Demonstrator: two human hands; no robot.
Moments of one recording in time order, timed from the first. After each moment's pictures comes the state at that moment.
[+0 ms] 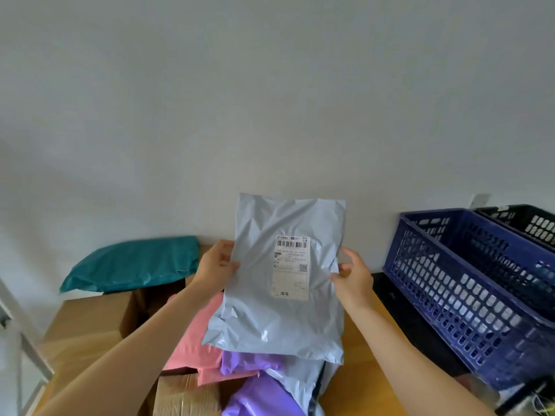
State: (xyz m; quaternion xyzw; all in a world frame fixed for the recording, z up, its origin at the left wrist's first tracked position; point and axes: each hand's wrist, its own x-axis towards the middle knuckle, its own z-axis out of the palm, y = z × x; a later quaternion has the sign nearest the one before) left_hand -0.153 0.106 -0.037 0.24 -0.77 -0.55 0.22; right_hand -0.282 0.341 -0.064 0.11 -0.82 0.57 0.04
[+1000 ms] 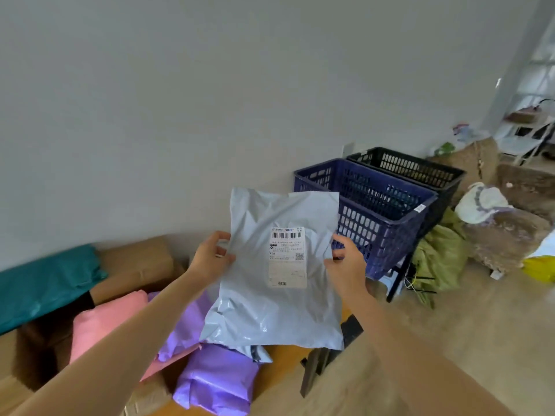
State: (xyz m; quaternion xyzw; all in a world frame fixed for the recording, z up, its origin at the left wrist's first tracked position) left_hand -0.173 0.223 -0.043 0.08 -0.82 -0.56 0.05; right_hand -0.191 0.490 -0.071 -0.04 -0.83 0.53 0.18
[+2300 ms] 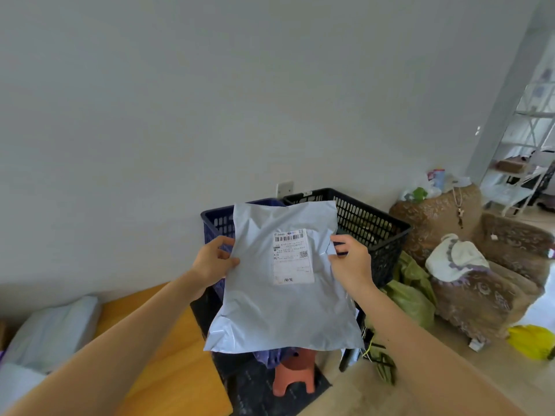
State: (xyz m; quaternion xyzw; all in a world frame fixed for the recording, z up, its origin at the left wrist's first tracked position) left_hand -0.416 0.581 -0.019 0.06 -0.80 -0.59 0.07; right_hand -0.448 0.858 -0.012 0.01 -0.84 0.50 0.19
